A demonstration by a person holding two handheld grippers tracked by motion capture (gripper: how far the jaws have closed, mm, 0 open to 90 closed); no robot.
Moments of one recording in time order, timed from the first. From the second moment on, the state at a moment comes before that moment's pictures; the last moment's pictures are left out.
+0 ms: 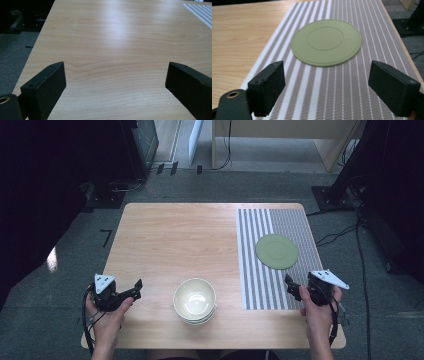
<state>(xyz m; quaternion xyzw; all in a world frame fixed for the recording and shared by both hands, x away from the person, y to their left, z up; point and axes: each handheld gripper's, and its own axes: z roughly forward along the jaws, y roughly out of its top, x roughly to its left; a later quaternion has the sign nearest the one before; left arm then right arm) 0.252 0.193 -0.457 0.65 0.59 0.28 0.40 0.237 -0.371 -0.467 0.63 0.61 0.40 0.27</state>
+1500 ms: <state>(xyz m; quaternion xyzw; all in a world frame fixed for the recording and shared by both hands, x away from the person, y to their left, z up) 0.230 0.123 -0.429 0.69 0.49 0.20 0.50 0.224 -0.265 -0.414 0.55 0.64 0.47 0.25</state>
